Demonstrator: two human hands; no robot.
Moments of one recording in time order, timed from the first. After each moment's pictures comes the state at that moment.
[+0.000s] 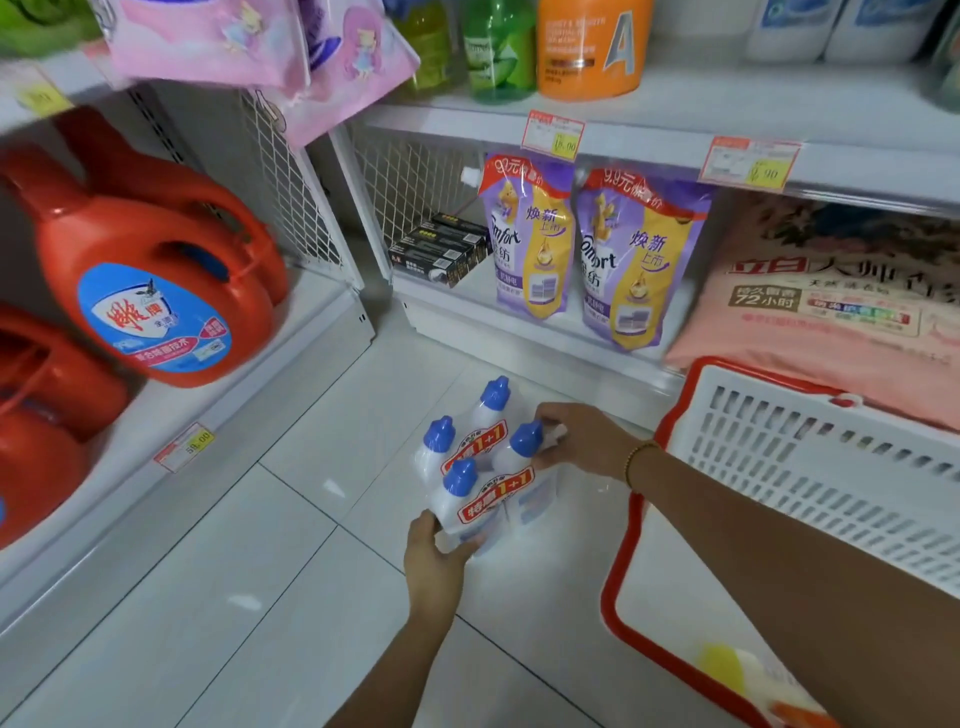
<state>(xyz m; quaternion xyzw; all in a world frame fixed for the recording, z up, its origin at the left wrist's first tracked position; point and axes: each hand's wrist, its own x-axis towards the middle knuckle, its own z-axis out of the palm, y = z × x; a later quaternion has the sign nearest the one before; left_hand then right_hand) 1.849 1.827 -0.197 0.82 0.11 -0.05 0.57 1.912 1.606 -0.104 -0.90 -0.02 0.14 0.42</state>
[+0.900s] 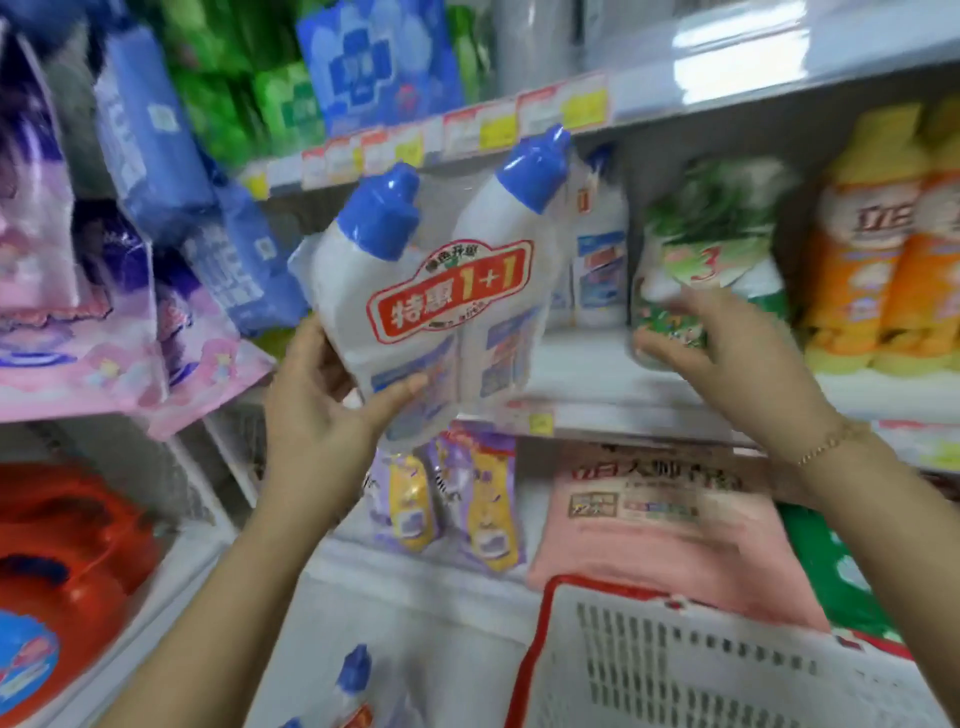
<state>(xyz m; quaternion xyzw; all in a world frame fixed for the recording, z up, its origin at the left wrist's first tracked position) 1.947 1.649 0.182 0.68 -0.35 0.21 0.62 1.848 1.360 0.162 -0.89 0.12 -0.41 0.17</state>
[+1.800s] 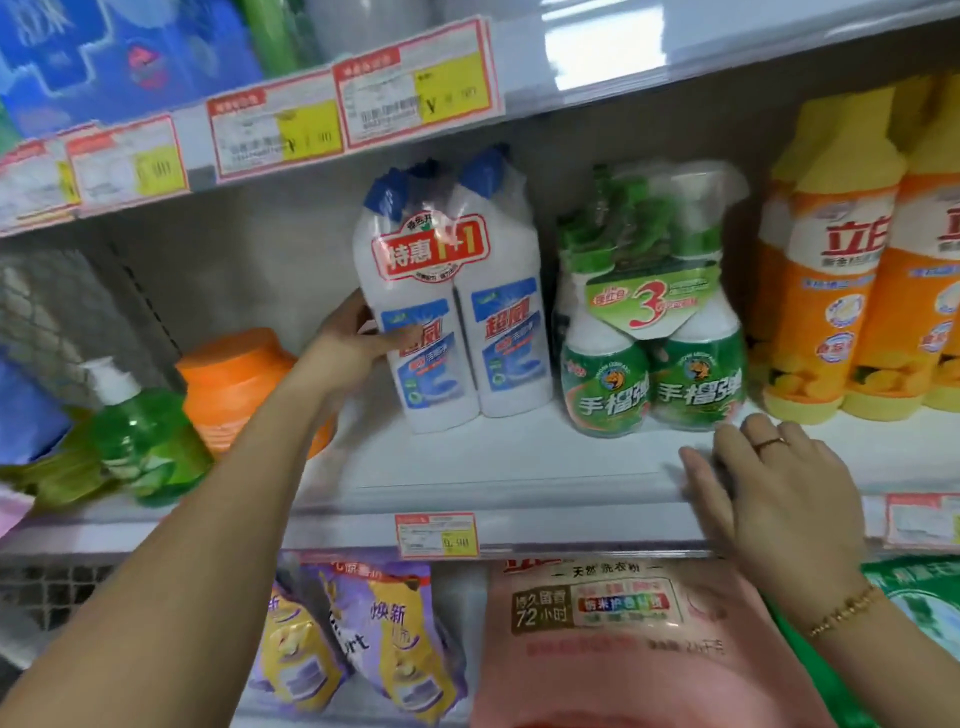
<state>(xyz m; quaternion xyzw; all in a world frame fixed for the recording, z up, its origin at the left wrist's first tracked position) 2.167 1.459 0.189 0.71 -0.38 -0.10 0.58 1.867 1.285 0.066 -0.84 0.27 -0.46 -0.12</state>
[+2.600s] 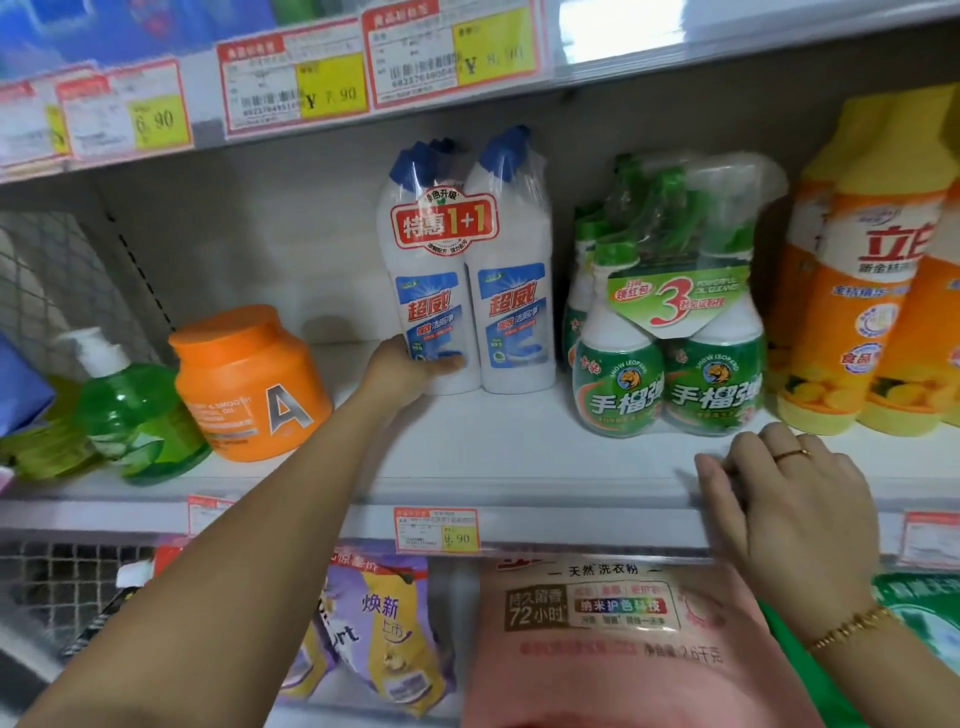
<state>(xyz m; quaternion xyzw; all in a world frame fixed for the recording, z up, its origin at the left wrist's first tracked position) 2.183 1.413 0.130 0.80 -0.31 -0.07 0.50 1.868 1.282 0.061 -0.83 0.27 -0.46 -0.13</state>
